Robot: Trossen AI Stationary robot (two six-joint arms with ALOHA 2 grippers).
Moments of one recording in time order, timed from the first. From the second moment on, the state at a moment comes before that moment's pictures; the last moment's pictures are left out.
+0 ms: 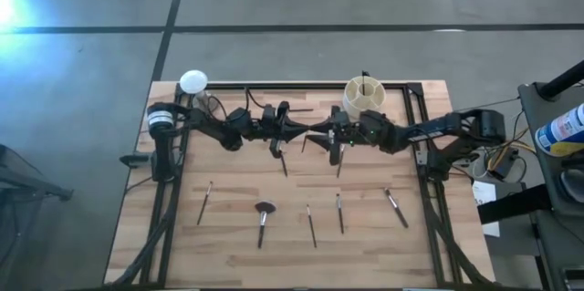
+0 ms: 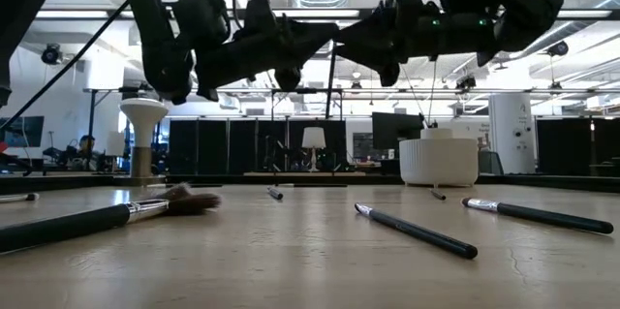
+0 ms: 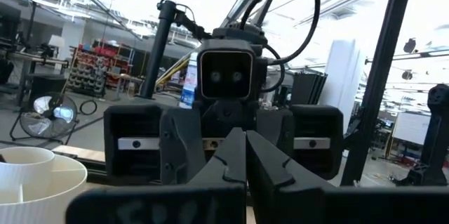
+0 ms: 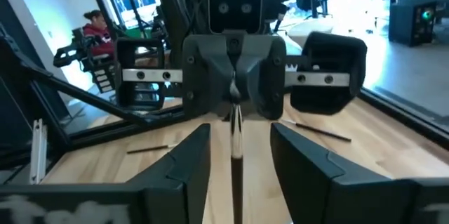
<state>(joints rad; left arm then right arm) 0.30 1.87 0.73 1.54 0.38 -0.36 -0.21 1.51 0.58 0.90 -0.13 0.25</state>
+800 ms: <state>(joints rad) 0.40 1.75 0.59 1.45 0.36 -0.47 -0.38 1.34 0.61 0.58 -0.07 0.05</state>
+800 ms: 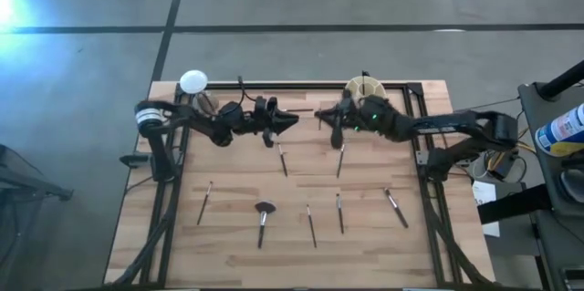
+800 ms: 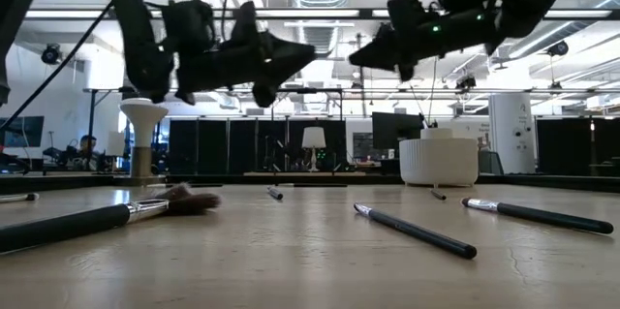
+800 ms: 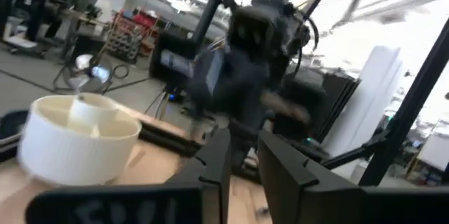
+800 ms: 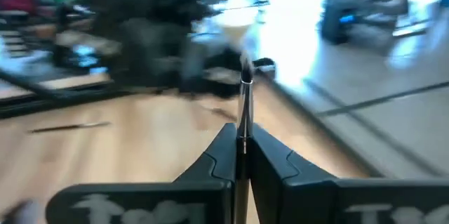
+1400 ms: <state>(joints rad) 0.40 1.68 0.45 1.37 0.31 -0.34 -0.92 1.16 0.55 0.38 -0.06 -0.04</state>
